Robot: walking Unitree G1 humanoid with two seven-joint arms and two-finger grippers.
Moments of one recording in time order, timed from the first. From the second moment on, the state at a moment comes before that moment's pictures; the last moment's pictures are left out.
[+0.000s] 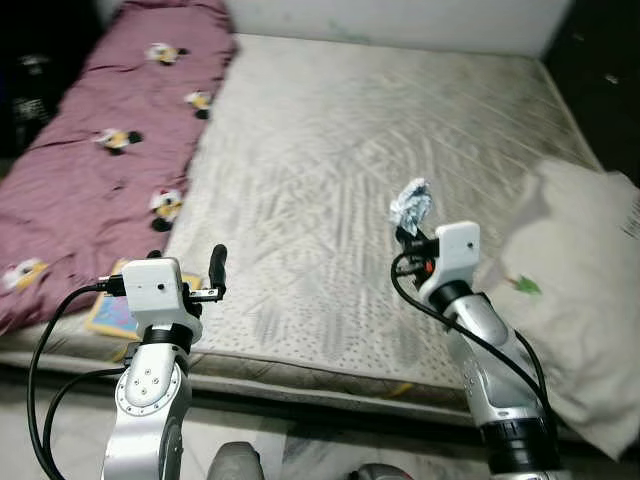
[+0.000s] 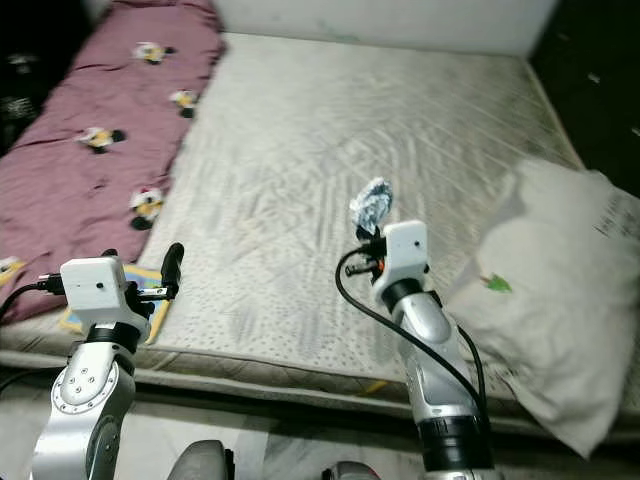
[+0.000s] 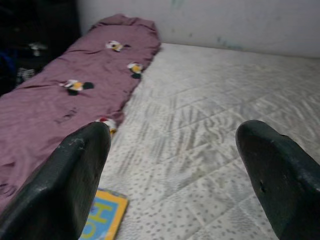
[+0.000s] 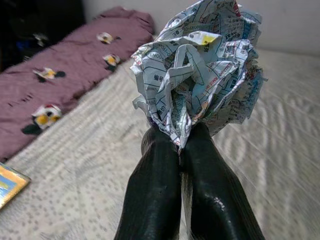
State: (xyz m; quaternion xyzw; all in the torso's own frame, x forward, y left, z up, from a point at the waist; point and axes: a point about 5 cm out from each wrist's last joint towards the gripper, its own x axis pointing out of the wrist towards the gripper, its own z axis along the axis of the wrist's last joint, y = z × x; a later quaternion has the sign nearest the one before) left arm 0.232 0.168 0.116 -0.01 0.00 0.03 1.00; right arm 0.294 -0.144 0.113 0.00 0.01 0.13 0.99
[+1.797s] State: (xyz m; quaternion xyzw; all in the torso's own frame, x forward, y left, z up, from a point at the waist) left arm 0.238 0.169 0.116 -0.02 -0.01 0.03 1.00; right arm 0.301 -0.128 0.098 0.00 0.03 0.16 0.99
